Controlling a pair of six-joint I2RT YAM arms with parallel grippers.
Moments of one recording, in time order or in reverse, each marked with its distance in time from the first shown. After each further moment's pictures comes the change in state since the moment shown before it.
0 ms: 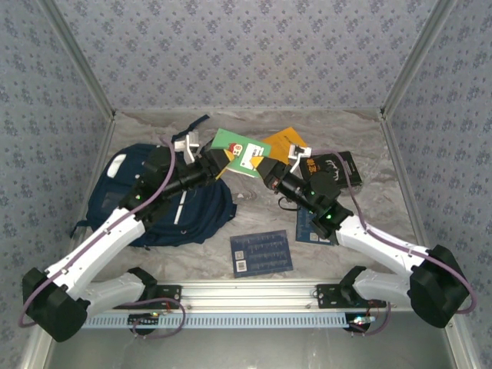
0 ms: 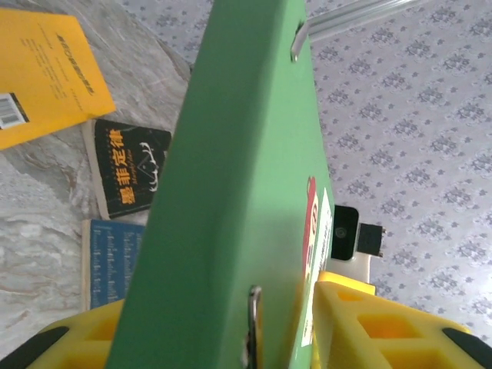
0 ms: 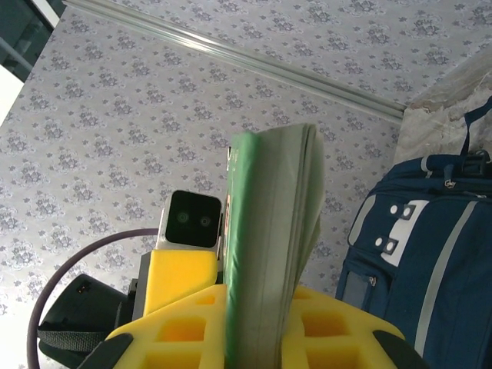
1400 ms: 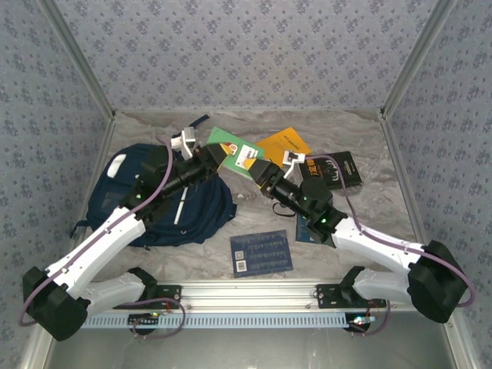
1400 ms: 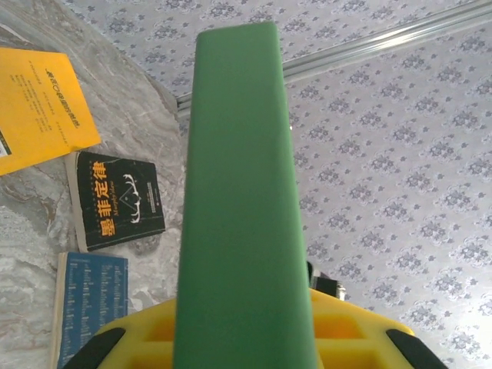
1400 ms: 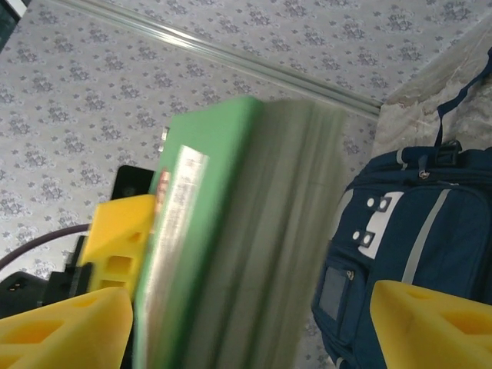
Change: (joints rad) left arm -0.005 0.008 0.010 0.087 -0.063 -0.088; right arm 0.074 0.056 -0.018 0.019 0.088 -0.027
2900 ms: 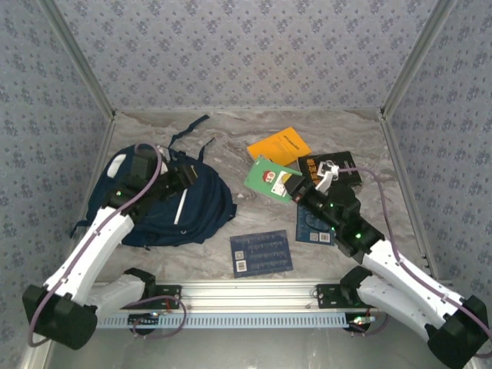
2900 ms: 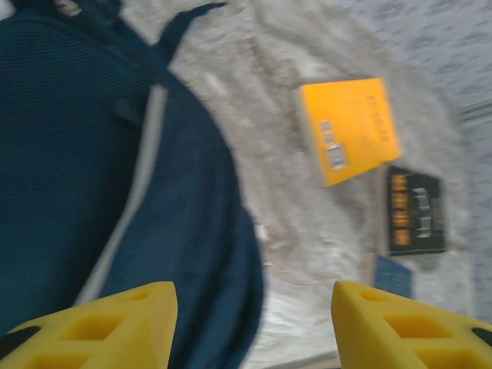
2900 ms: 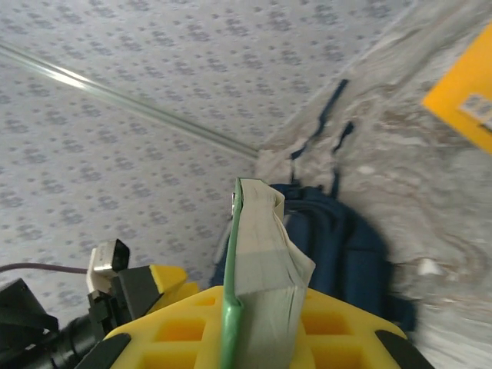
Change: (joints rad) left arm 0.251 -0.019 0.021 -0.705 -0.200 0.519; right arm -0.167 -0.425 -0.108 -0.566 0.071 -0.161
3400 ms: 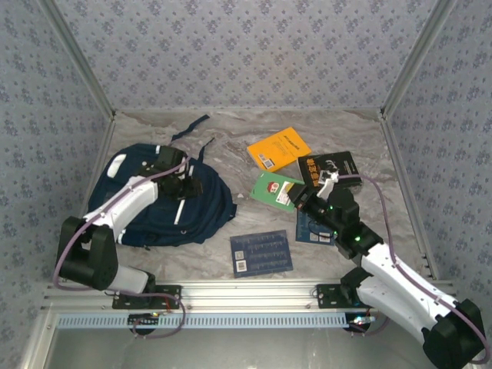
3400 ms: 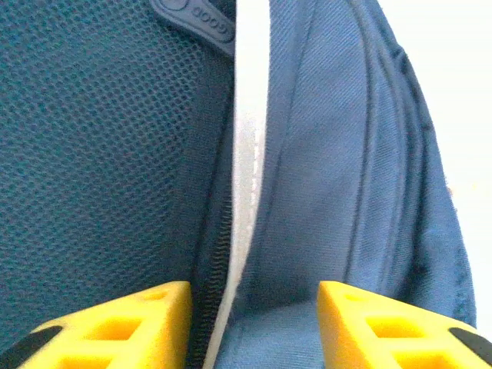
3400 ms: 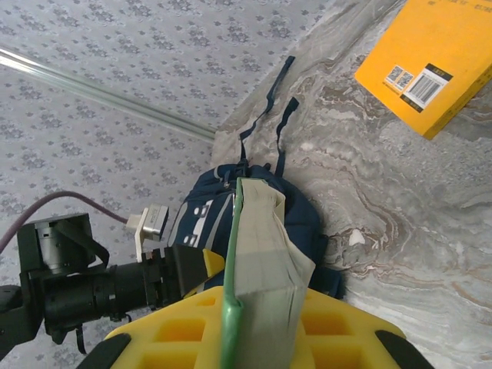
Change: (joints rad) left arm 0.024 0.377 0.031 -0.016 0.026 0.249; right arm -0.076 -0.010 -0.097 0.006 -0.101 -0.024
